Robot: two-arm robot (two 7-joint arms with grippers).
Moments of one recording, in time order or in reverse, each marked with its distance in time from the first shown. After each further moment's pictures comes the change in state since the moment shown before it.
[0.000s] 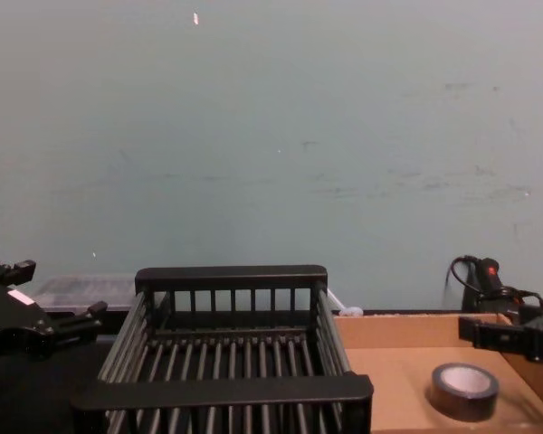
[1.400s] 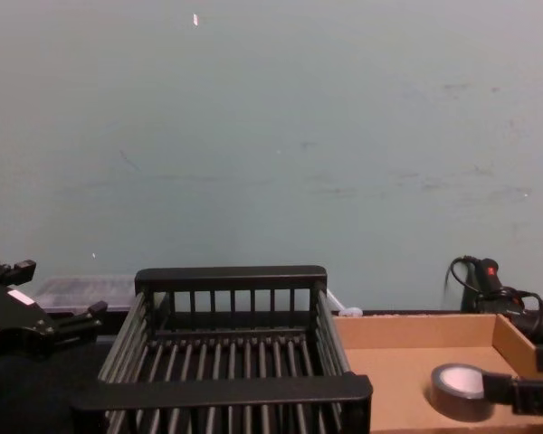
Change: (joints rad) left arm 0.000 0.000 0.000 0.000 0.000 0.000 0.000; right arm -0.177 0.203 -0.017 -0.269 0.129 0.094 0.076
